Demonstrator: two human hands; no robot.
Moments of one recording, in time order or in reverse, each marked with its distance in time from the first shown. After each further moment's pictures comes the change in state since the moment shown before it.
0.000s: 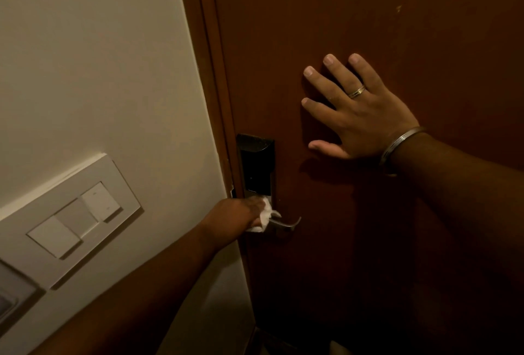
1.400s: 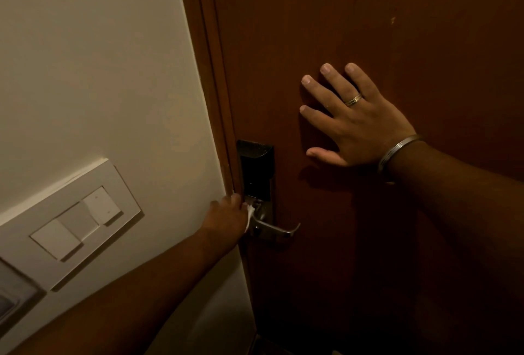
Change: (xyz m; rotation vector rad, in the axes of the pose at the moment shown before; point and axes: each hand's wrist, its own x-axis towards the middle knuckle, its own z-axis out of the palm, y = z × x) left_hand -0.005 0.003 -0.005 0.386 -0.212 -0.343; right_hand 0.003 -0.004 -0.001 0.010 0.020 -0.003
